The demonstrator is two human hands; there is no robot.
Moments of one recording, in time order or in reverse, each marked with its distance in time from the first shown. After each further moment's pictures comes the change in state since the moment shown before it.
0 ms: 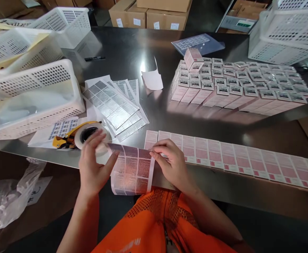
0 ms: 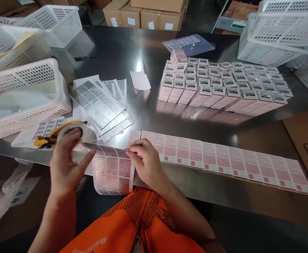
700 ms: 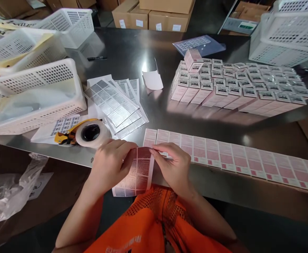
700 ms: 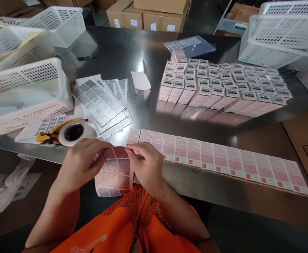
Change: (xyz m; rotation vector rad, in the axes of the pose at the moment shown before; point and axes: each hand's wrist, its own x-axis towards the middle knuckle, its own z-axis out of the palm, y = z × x) left_hand 0.021 0.051 0.008 0.266 -0.415 0.367; right_hand -0.010 -0.015 0.003 -0.066 0.254 -0.041
